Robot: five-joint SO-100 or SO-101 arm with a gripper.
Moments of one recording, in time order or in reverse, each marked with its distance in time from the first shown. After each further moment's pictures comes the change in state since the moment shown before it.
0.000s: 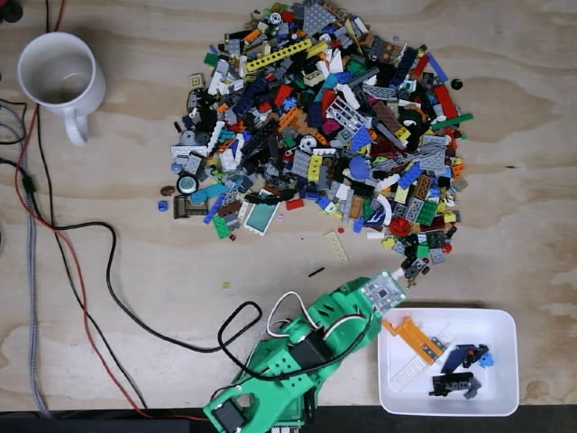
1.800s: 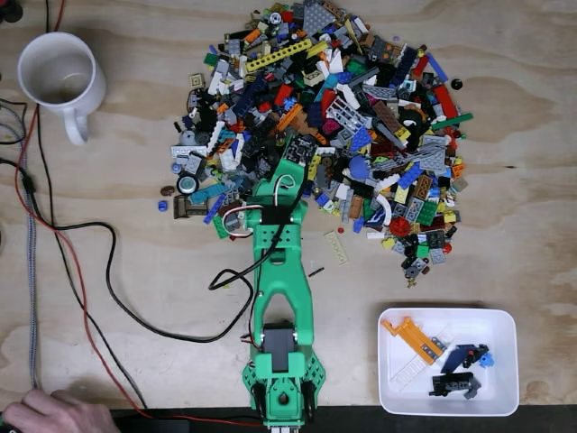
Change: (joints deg) arm -58.7 -69.0 -18.0 -33.8 24.2
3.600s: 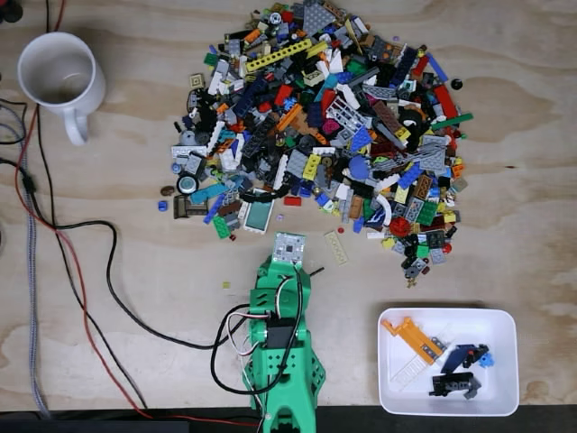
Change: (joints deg) arm -0.3 92.5 54.0 23.7 -13.1
